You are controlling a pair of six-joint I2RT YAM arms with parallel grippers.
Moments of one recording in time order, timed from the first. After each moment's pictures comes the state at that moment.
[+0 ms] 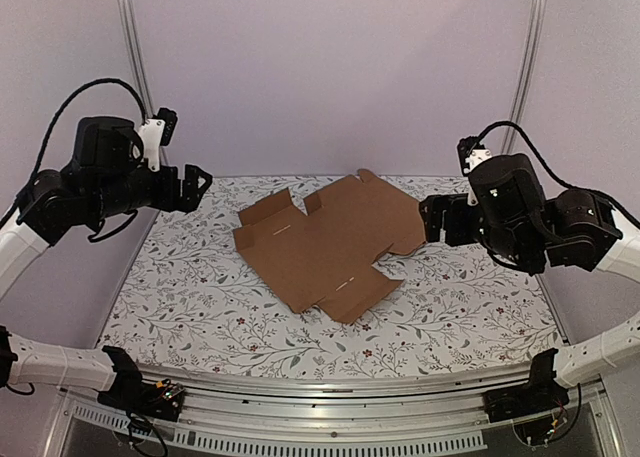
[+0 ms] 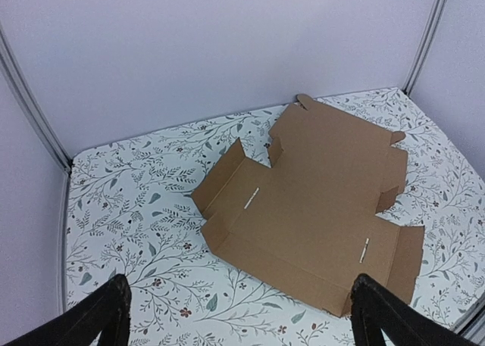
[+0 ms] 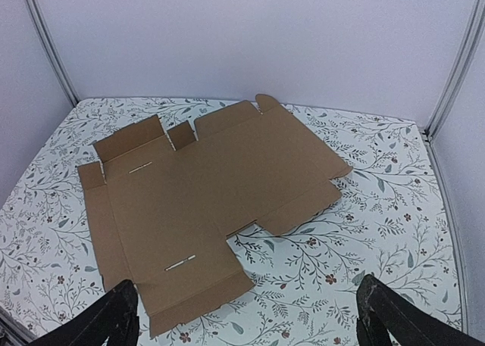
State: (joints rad) left arm -0.69 1.01 1.29 -0.73 -0.34 -0.18; right arm 1.13 1.12 1.24 -0.73 0.79 0.57
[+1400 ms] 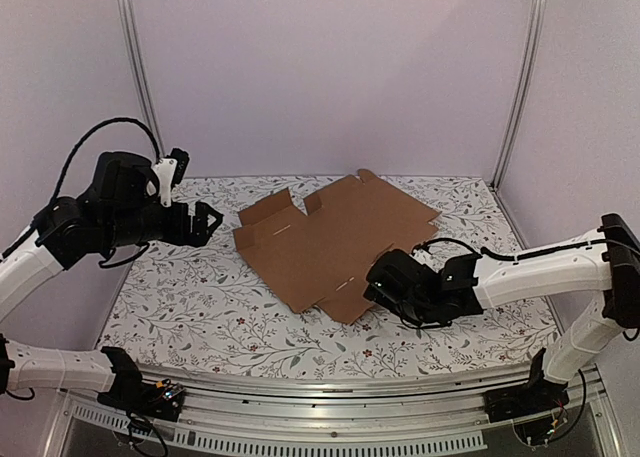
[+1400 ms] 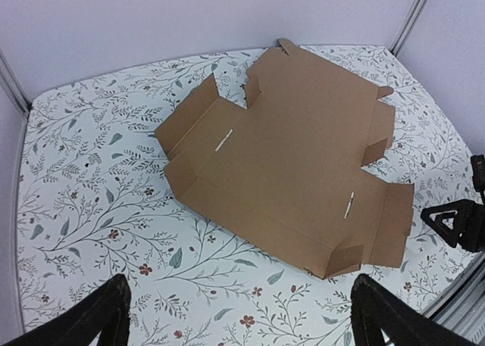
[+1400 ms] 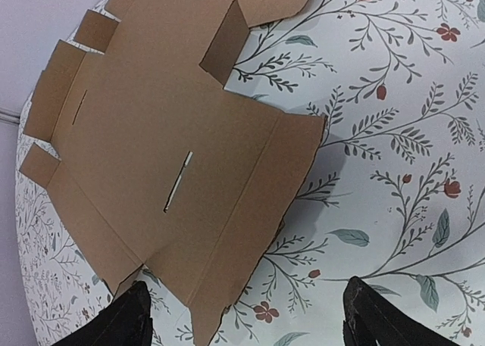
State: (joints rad) left arm -0.69 0.95 1.06 -0.70 -0.24 -0.30; right arm 1.13 1.54 0.92 -0.38 0.56 1.45
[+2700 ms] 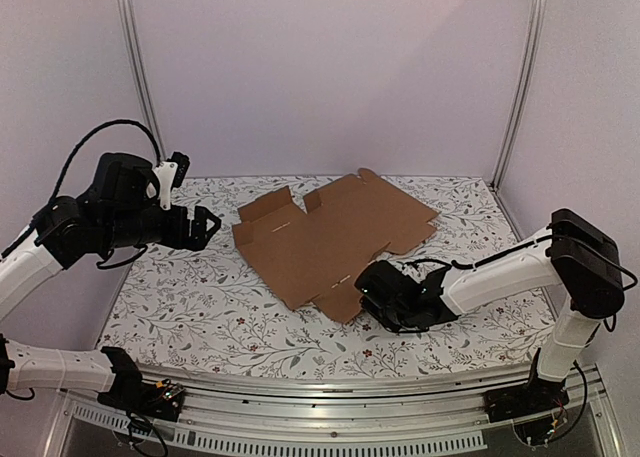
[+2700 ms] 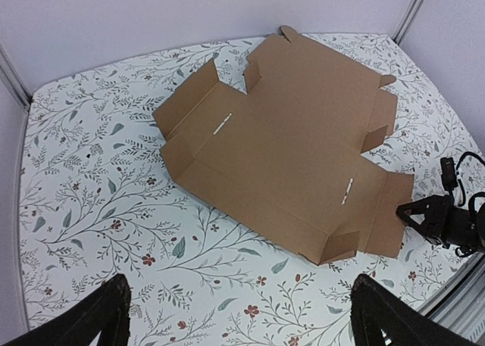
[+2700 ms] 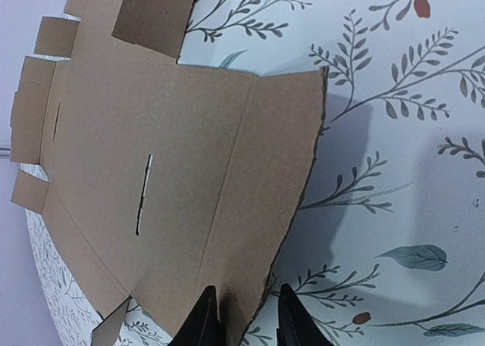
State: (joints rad) left arm -0.69 0.95 1.06 -0.74 -0.23 -0.29; right arm 1.08 1.77 0.90 -0.10 0.48 1.63
